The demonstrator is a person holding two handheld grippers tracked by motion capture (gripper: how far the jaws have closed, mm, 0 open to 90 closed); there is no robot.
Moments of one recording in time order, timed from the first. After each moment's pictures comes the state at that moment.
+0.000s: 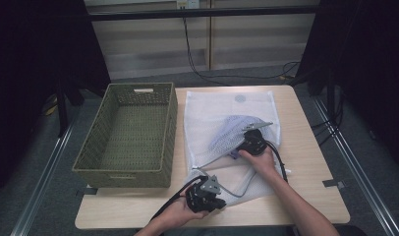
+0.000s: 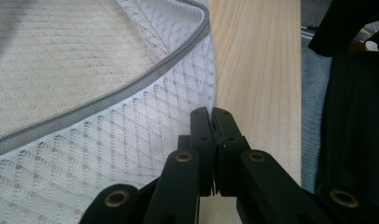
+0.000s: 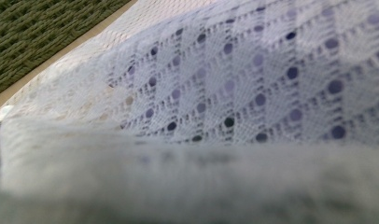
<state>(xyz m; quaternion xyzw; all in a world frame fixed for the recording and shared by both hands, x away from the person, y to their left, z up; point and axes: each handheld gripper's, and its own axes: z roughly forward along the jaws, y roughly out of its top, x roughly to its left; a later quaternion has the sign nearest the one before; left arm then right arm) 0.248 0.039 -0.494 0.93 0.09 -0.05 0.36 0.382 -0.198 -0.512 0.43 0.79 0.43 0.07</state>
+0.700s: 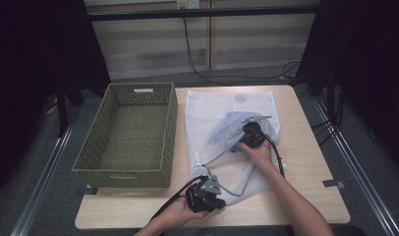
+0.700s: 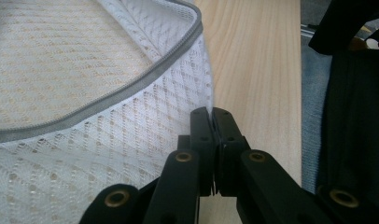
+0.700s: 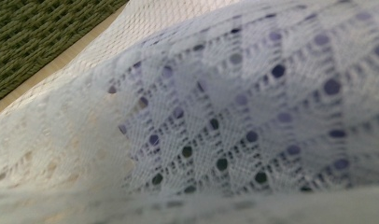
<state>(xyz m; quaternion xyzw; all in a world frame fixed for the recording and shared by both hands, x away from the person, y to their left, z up) 0.248 0.039 -0.494 0.93 0.09 -0.05 0.37 0.406 -0.198 -0.509 0.46 0.77 0.43 0.09</state>
